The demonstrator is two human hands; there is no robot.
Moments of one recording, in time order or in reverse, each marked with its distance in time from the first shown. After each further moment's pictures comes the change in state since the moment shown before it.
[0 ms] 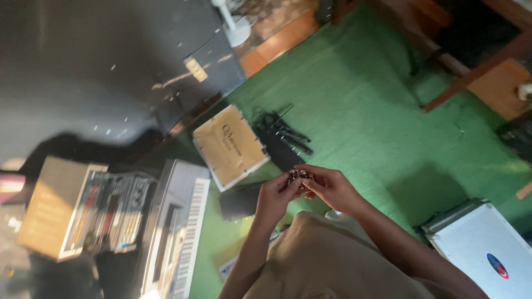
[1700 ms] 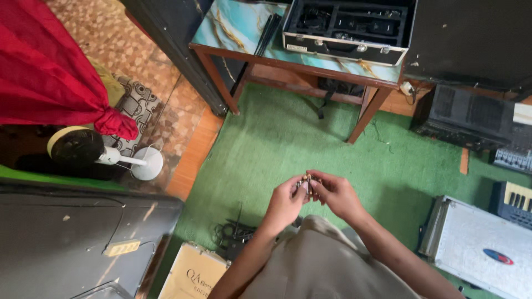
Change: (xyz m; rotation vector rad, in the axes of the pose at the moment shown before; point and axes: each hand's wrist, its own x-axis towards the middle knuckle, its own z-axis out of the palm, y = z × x) left_hand 0.486 0.097 0.258 0.343 -0.657 0.029; right_hand 0.192 -0.046 -0.394 0.155 0.818 -0.033
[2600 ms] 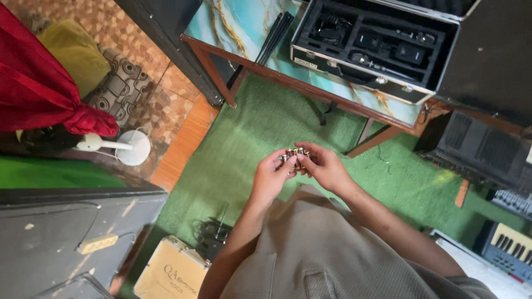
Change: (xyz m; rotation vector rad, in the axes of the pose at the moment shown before) left_hand 0.231 0.019 -0.035 -0.318 0.230 -0.044; right_hand 0.254 -0.038 -0.070 -0.027 -0.232 -0.036
